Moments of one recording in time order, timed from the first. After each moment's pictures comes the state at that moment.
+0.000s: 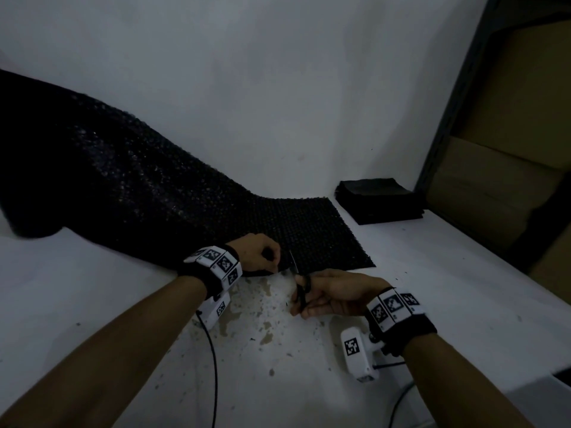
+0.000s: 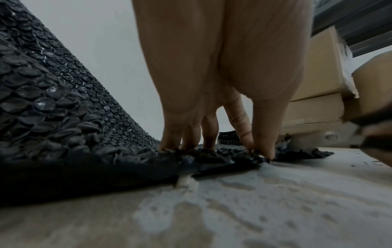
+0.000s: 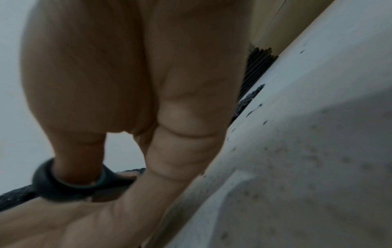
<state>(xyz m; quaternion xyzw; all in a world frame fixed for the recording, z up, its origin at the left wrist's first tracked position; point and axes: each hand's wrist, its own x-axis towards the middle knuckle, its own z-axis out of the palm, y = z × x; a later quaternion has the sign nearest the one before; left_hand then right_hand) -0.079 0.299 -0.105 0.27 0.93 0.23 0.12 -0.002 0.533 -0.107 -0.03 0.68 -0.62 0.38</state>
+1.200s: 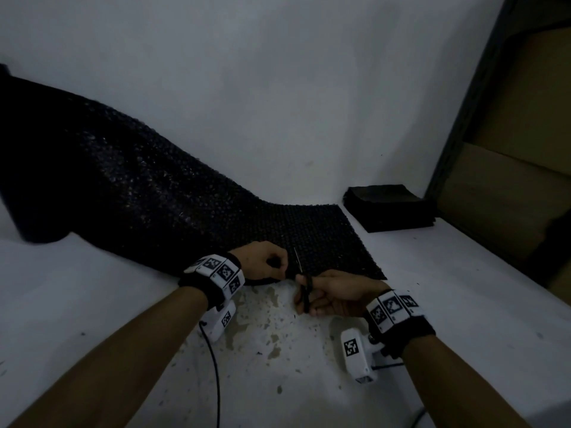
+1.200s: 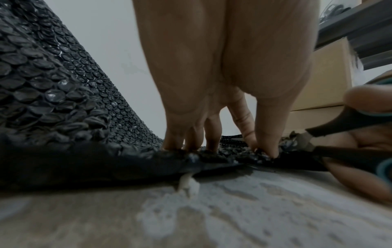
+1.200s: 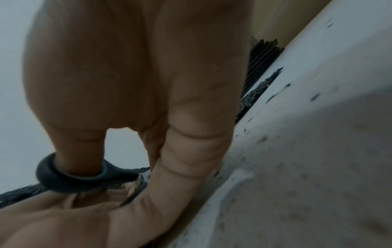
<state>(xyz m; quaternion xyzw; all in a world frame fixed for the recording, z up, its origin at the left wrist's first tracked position) -0.078 0.292 -0.103 0.29 0.91 0.26 0.12 -0.029 0.520 -0.111 -0.03 0.73 -0.59 0.36</state>
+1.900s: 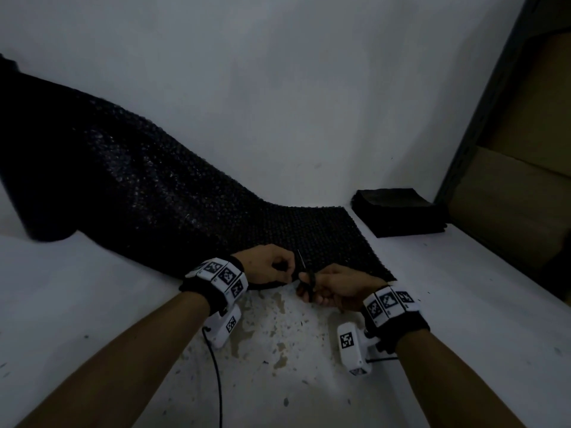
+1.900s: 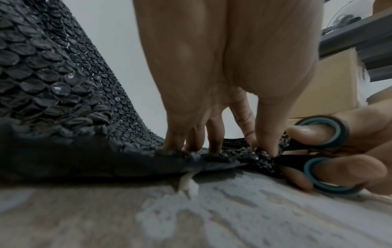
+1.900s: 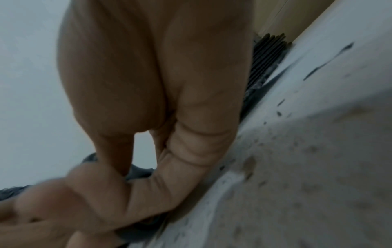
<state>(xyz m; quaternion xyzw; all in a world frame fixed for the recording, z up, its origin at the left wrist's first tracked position) -0.078 0.291 -0.100 0.28 0.90 0.29 0.14 -0.059 0.511 -0.117 -0.06 0.74 -0.58 0.32</state>
